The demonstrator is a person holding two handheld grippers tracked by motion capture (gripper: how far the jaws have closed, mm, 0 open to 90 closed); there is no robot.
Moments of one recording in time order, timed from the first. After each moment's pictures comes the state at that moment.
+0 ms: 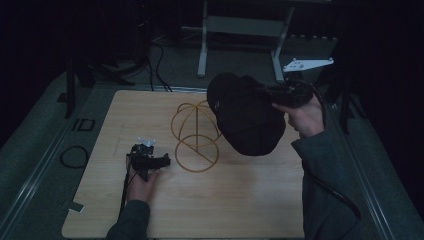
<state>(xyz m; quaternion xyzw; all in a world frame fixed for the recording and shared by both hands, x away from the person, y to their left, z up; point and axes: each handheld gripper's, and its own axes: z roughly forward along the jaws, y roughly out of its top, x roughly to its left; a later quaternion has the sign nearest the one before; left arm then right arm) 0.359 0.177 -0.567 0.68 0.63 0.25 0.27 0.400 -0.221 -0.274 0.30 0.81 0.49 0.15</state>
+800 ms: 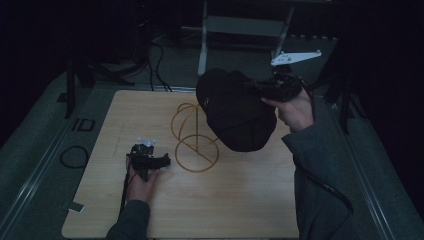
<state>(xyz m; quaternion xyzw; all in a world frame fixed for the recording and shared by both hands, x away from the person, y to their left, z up) 0.359 0.177 -0.567 0.68 0.63 0.25 0.27 0.405 -0.194 -0.263 0.28 0.81 0.50 0.14</state>
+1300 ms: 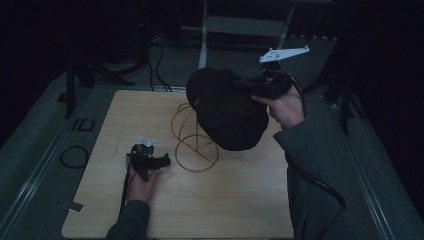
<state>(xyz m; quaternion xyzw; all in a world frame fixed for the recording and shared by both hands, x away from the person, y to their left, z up) 0.359 0.177 -0.567 0.68 0.63 0.25 0.27 0.408 -0.171 -0.259 0.26 0.82 0.50 0.14</state>
